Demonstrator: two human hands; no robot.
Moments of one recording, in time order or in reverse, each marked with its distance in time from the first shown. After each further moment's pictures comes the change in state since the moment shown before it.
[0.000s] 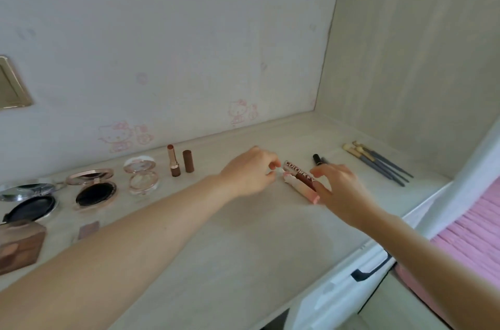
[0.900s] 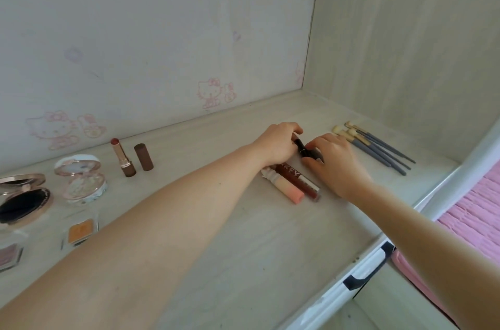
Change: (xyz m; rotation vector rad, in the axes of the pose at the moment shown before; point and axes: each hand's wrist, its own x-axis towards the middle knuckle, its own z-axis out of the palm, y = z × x) left_hand 0.118 0.031 0.063 -0.270 -0.105 -0.147; right_hand 0.056 0.065 0.026 -0.085 0.034 0.050
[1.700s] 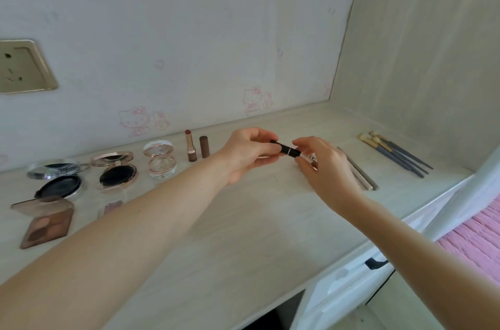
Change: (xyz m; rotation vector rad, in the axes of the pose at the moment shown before) left_hand -0.161 -0.024 -0.087 -1.048 0.167 -0.238; right_hand -0.058 -0.124 -0.029 0.384 0.163 -0.137
